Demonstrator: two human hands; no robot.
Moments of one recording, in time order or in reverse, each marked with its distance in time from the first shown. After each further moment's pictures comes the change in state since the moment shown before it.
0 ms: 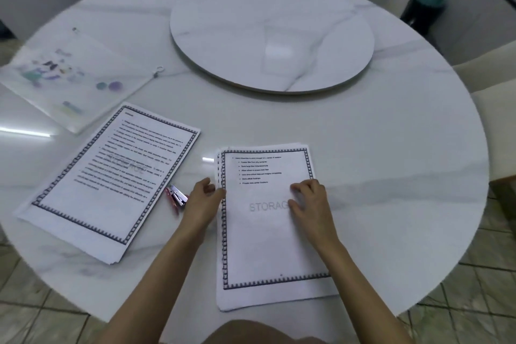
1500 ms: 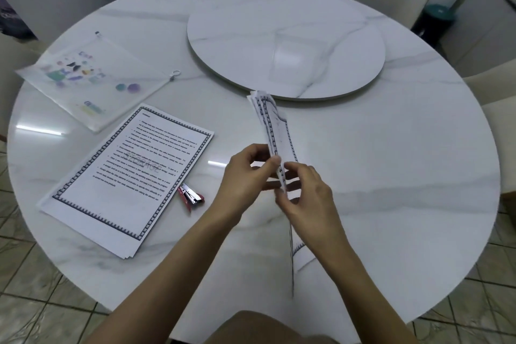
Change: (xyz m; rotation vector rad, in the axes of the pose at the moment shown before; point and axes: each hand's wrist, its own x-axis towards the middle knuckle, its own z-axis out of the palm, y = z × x) left_hand -0.050 0.073 0.011 -0.215 -0.245 0.410; right_hand -0.015 -0.132 -0.064 0.243 -0.027 0.026
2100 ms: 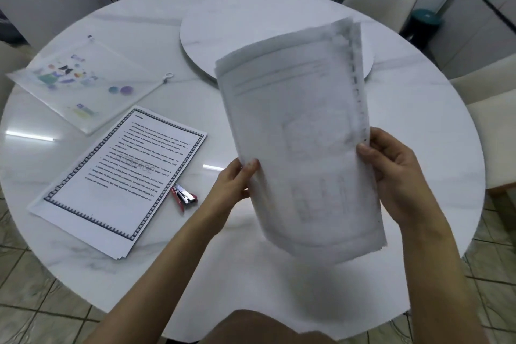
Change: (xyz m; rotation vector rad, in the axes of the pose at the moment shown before) left_hand -0.002 -0.031 -0.012 -0.133 -0.096 -0.146; right_hand 0.018 0.026 -0.106 0.759 -0.031 -0.004
